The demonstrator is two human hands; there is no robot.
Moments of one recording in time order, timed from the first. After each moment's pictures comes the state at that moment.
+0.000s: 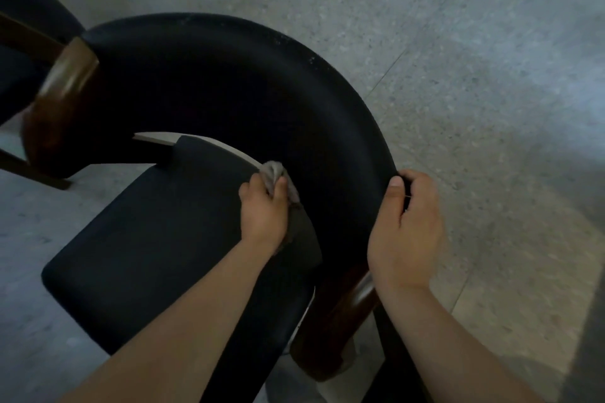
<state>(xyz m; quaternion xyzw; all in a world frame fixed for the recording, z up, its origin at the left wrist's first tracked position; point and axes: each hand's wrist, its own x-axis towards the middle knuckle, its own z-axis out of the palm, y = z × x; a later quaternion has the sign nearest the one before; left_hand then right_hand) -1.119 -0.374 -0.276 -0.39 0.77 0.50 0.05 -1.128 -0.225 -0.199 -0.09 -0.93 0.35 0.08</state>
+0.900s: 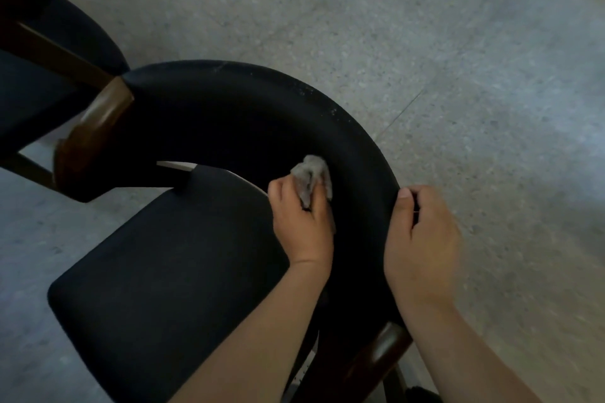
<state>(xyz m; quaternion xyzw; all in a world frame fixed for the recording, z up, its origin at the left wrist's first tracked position) -1.166 -0.338 -0.256 -0.37 0.72 0.53 -0.24 -1.179 -0.231 -0.194 0.00 -0.95 0.32 0.06</state>
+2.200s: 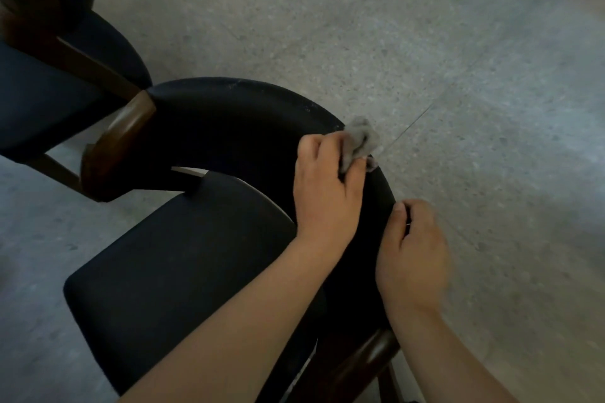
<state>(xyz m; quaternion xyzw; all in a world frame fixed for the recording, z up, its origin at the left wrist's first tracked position) -1.193 -0.348 -0.182 -0.22 0.81 0.49 -0.23 -1.177 -0.234 -0.195 -0.01 -0.94 0.33 0.07</state>
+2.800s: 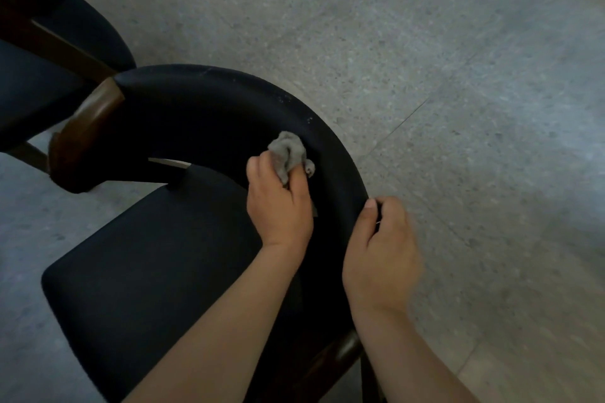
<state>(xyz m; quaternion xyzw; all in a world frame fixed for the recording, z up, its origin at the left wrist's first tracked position) -1.190 -0.342 -0.224 -0.39 0.76 0.46 -0.27 -1.177 -0.235 -0.198 -0.01 -0.94 0.33 0.09</state>
